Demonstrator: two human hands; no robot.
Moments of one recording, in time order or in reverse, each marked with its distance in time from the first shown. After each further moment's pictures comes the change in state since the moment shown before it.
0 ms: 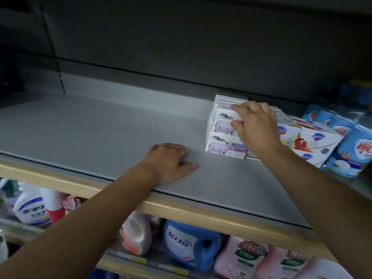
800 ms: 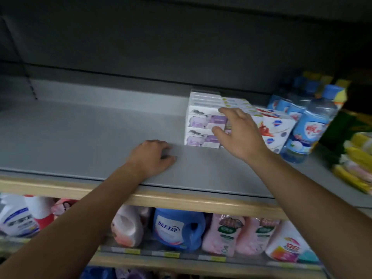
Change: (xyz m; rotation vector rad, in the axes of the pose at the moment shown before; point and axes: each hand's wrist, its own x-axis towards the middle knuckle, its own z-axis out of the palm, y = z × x) left_hand -0.008 0.013 -0.012 -0.084 0.073 -0.021; right_hand -0.054 -0.008 -0.050 0.243 -0.109 0.152
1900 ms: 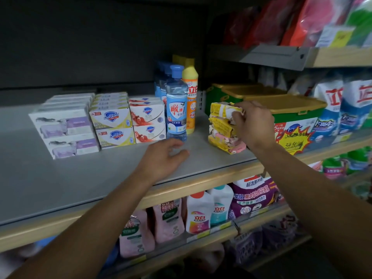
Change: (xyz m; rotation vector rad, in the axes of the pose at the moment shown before) left_hand 0.025 0.312 0.097 -0.587 -0.163 0.286; right_hand -0.128 0.266 -0.163 -0.261 0.420 0.386
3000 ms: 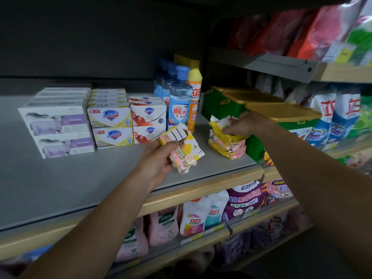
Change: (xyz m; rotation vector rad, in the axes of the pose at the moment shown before) left_hand 0.015 -0.017 0.010 -1.241 0.025 -0.245; right_hand 0.047 -0.024 -0.004 -0.163 -0.766 0.366
